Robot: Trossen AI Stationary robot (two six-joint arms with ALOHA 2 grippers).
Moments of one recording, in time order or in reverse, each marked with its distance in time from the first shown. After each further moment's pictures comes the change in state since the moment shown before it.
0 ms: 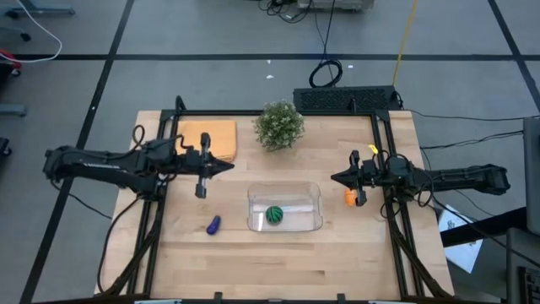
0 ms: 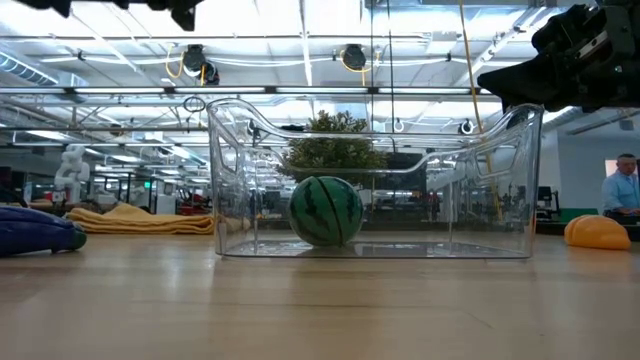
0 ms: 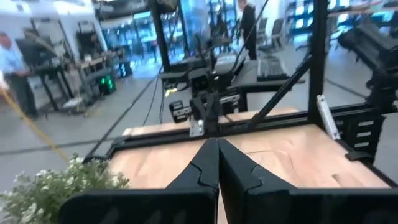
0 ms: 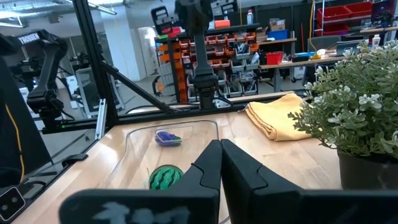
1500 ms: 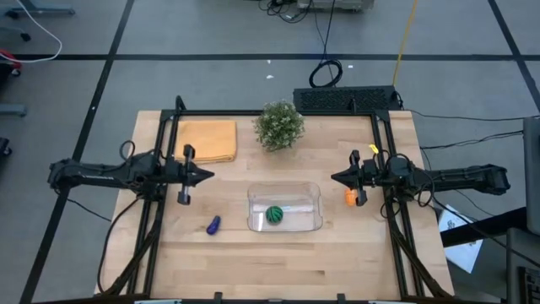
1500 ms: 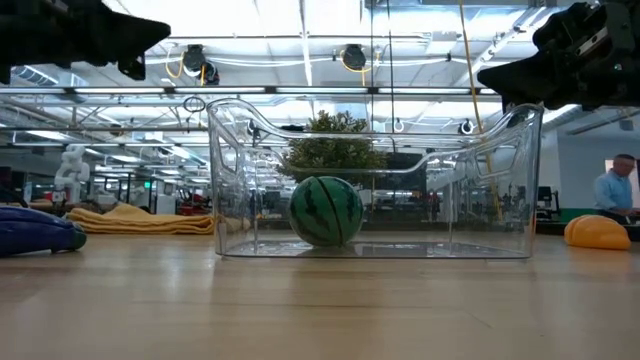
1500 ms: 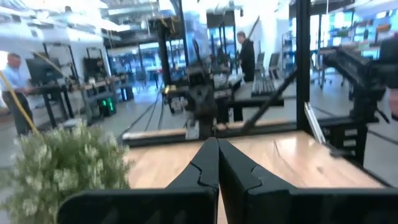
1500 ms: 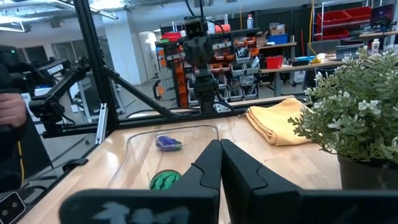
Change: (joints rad) left arm -0.018 -0.455 -0.425 0.073 -0.010 -0.046; right arm 0.000 0.000 0.000 0.020 0.000 -0.002
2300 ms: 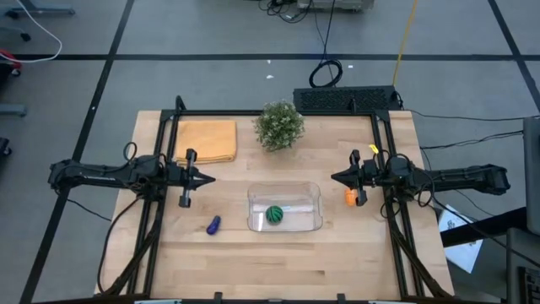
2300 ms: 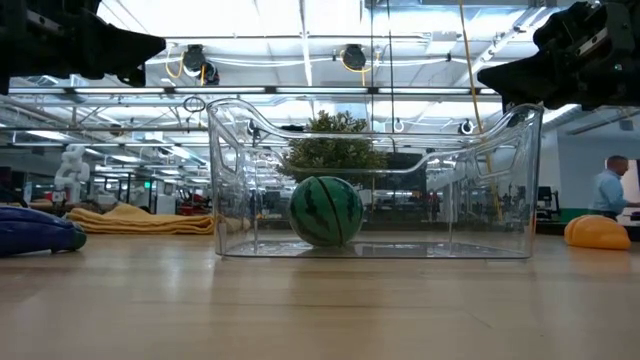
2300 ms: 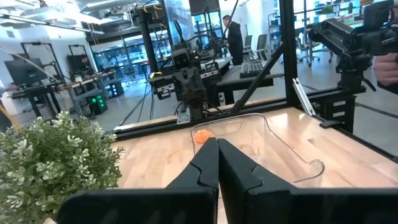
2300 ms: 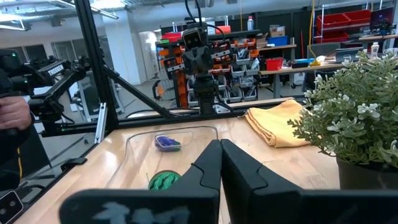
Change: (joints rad) left arm 0.000 -0.008 -0.041 -0.021 0.052 0.075; right arm 0.000 0.000 0.000 0.002 0.000 -0.009
